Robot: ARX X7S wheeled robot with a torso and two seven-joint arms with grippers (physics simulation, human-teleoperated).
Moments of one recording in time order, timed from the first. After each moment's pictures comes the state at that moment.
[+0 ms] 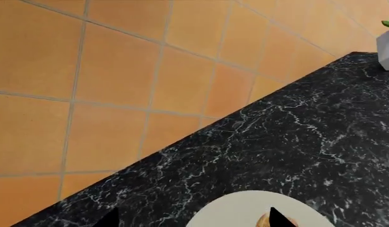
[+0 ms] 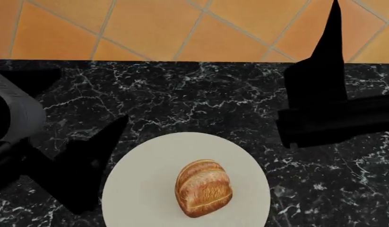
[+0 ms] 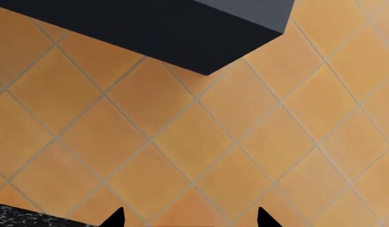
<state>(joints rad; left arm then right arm) -1.26 -0.65 0.45 0.59 -1.88 -1.12 -0.94 1.52 1.04 -0.34 -0.74 2.10 1.09 1.37</state>
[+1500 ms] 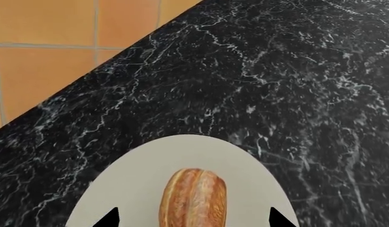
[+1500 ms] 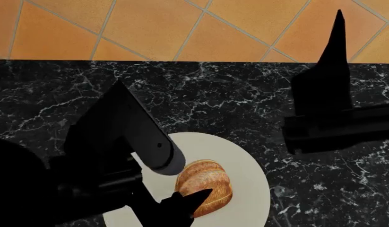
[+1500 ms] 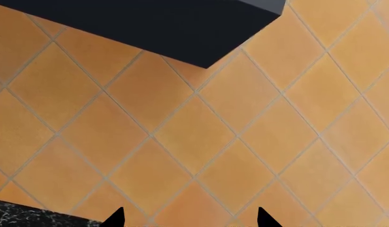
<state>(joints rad) -1.28 -0.40 0.74 0.28 -1.61 -1.22 -0.55 1.43 1.08 -0.31 -0.77 2.05 1.05 1.30</state>
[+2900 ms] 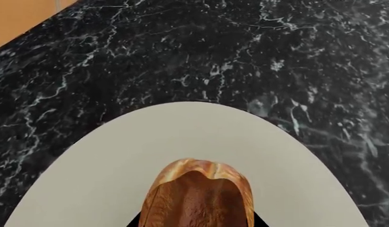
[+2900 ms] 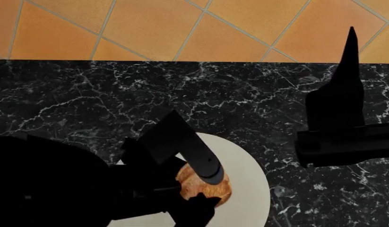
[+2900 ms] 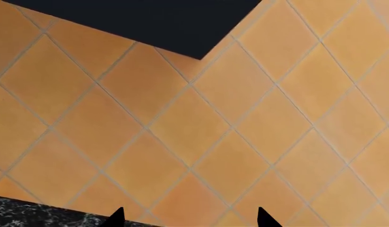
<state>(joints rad) -1.24 -0.27 0.99 -0.01 -1.24 -1.08 -0.25 1.31 1.15 -0.24 -0.81 2.01 0.99 1.25</state>
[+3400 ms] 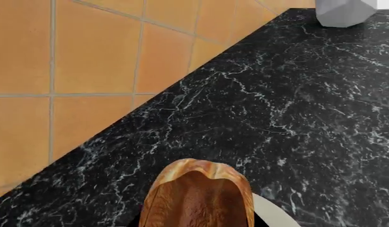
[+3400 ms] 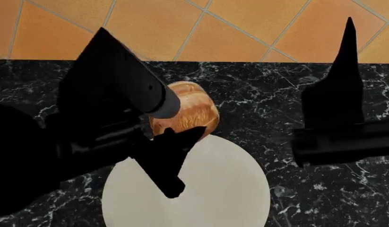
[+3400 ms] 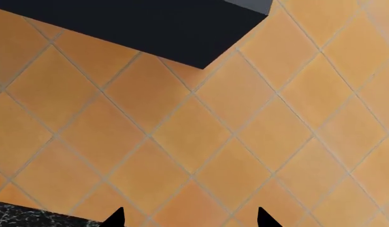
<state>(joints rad) -1.36 -0.40 0.76 0.22 -1.48 -1.09 -0.47 1.39 1.14 -0.27 -0.81 2.06 1.00 1.29</state>
